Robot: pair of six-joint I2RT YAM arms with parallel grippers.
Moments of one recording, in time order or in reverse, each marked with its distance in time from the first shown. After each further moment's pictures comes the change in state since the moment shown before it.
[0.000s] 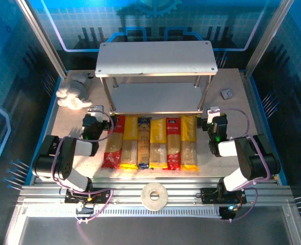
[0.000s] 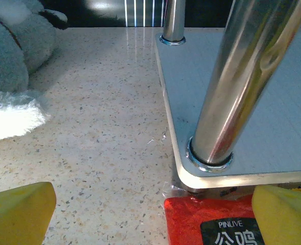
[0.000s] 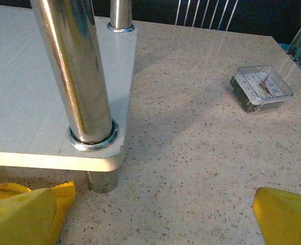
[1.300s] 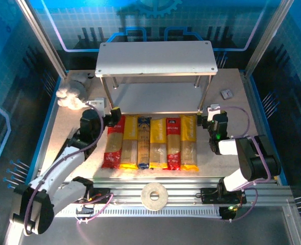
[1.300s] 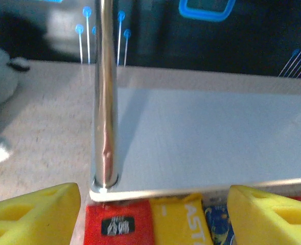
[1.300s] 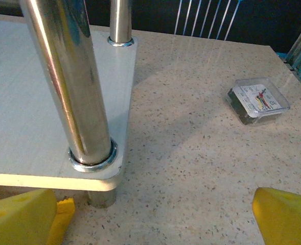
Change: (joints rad) left arm -0.222 -0.561 0.216 -0.782 -0.096 -0.189; right arm -0.006 -0.018 0.041 -0.050 -0.008 -0.008
